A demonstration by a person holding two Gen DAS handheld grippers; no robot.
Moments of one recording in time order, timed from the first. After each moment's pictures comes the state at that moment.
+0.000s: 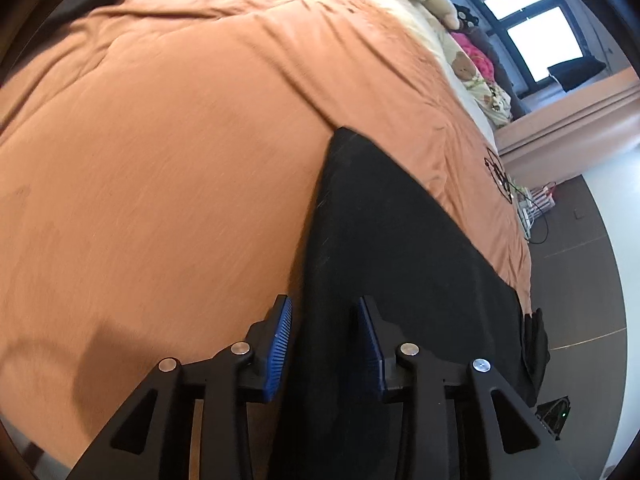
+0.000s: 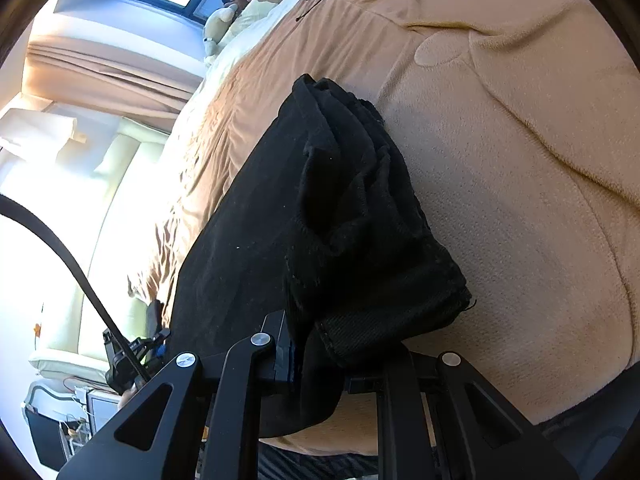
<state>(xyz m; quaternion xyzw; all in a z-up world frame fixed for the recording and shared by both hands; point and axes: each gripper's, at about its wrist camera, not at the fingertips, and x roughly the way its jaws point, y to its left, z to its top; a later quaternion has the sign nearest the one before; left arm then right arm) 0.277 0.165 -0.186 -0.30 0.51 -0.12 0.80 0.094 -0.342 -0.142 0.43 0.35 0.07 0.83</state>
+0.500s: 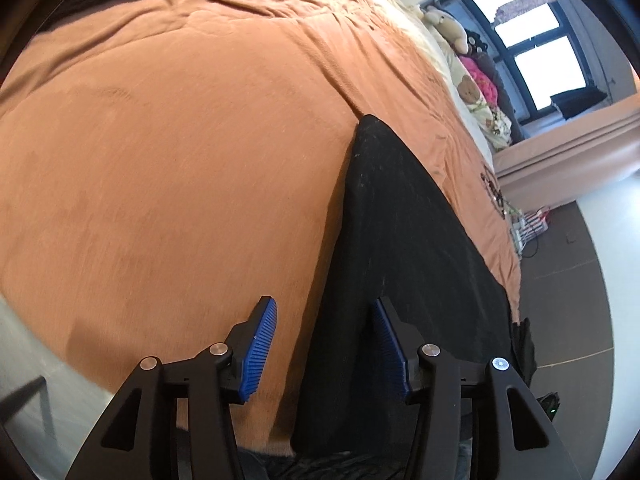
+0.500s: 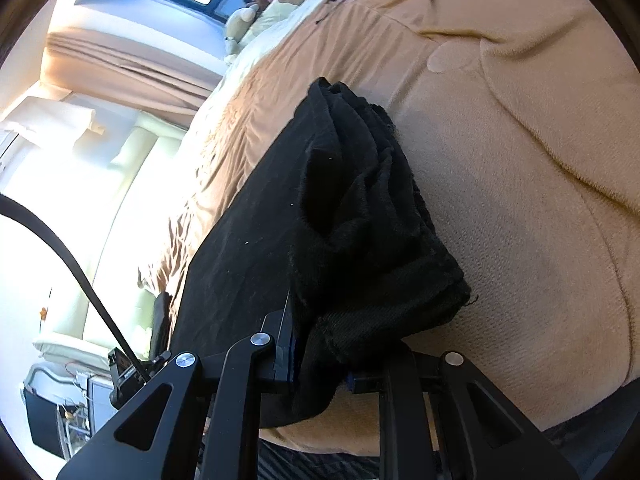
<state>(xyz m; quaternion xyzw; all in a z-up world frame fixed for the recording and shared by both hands) 0.203 0.191 -0.190 -0.35 0.48 -0.10 0.79 0.094 -0.328 -0.153 0.41 0.32 0.11 0.85</state>
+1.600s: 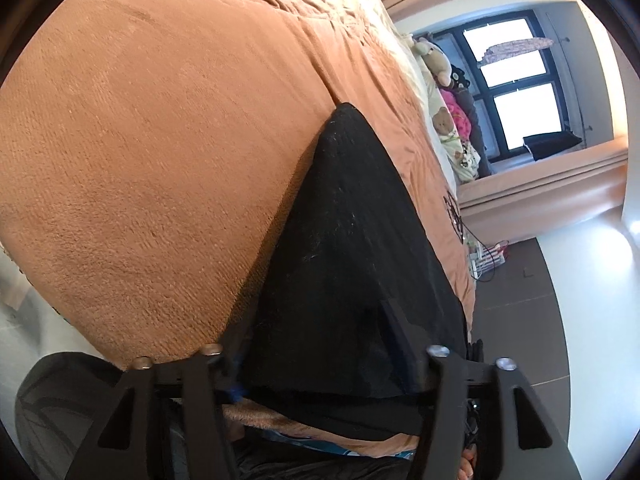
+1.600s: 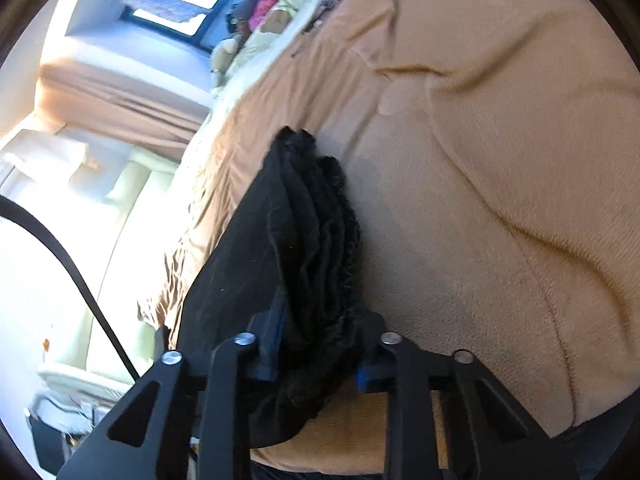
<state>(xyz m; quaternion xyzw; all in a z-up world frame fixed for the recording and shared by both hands) 0.163 0.175 -0.207 -0.44 0.43 -0.13 0.78 0.080 -0.344 -0.161 0.43 0.29 0.07 0.85</state>
